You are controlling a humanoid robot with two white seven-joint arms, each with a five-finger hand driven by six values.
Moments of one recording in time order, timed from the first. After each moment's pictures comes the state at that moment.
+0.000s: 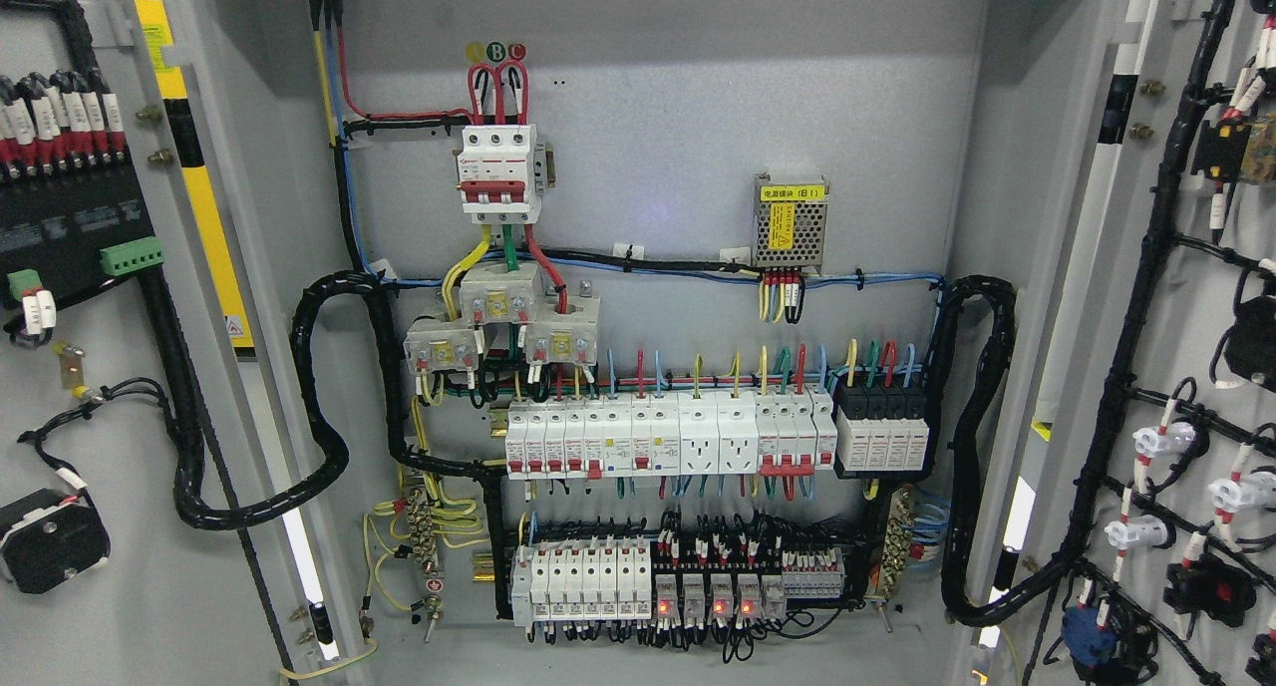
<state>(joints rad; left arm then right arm) 0.08 0.04 -0.31 -0.51 0.29 -0.38 -0.08 0.29 -0.11 0.11 -0.67 -0.31 -0.40 0.30</state>
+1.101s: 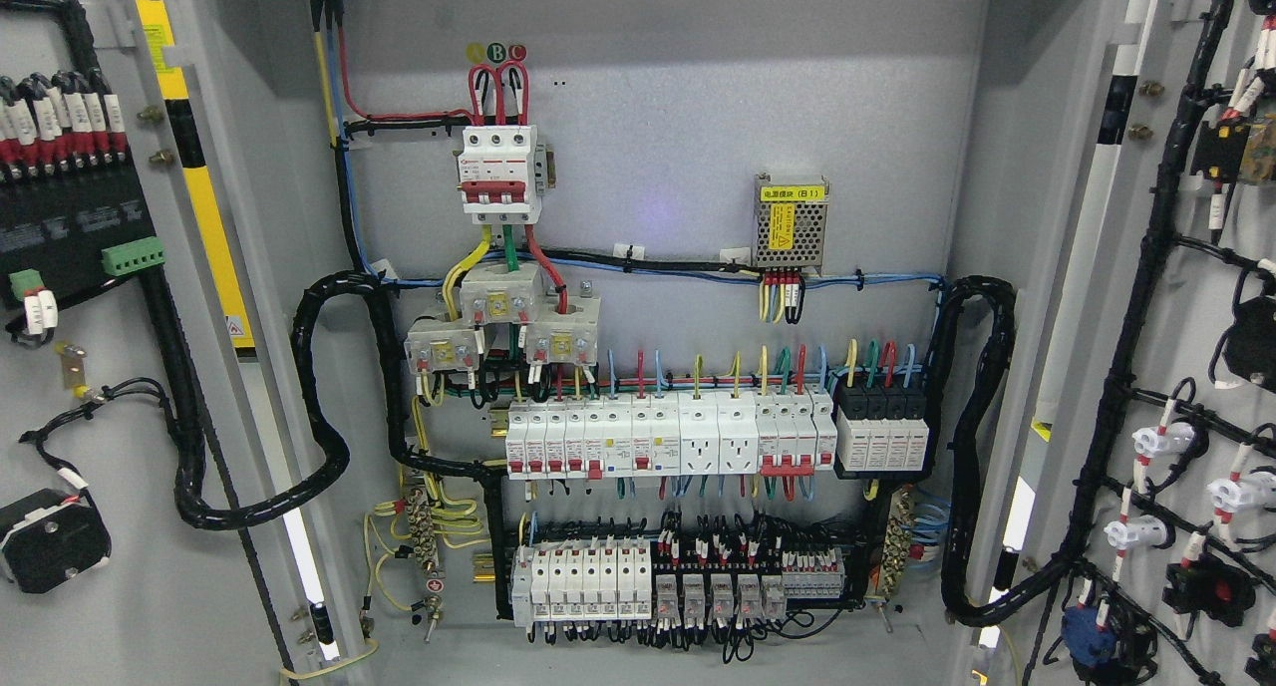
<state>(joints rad) 0.10 -0.04 -0.32 -0.08 0.27 -0.22 -0.04 0.21 -0.12 0.12 -0.33 -0.09 -0.07 0.09</state>
